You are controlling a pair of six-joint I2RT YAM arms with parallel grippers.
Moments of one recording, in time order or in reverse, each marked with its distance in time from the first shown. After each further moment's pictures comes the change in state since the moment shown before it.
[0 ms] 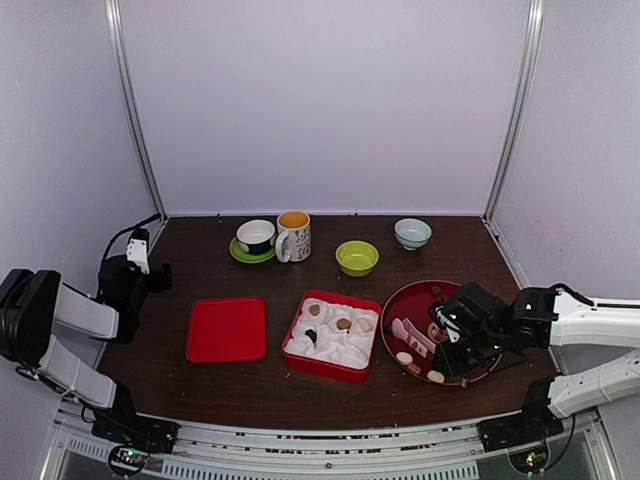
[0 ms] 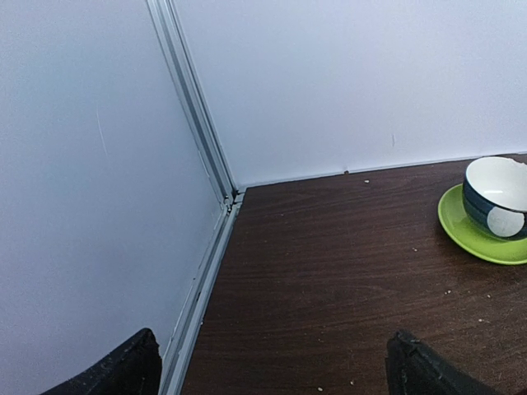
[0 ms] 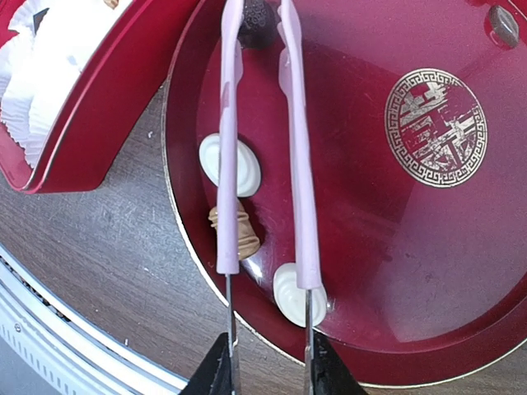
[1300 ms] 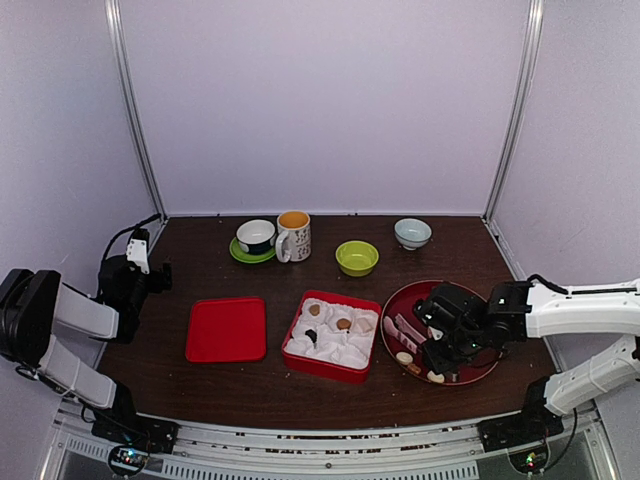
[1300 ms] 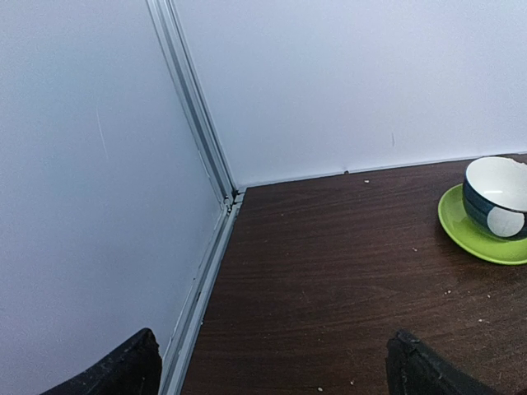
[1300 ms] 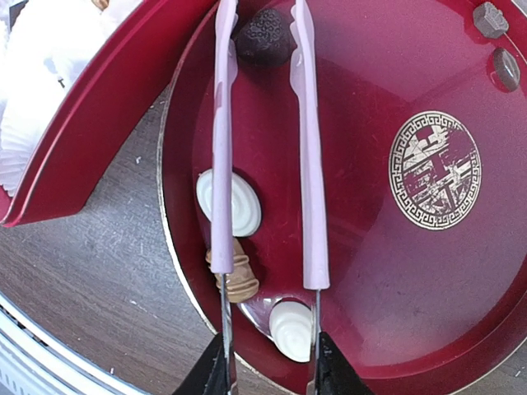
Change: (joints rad) left arm 0.000 0.000 0.000 0.000 0.000 0.000; right arm 0.042 0.172 0.091 0.012 0.093 -0.036
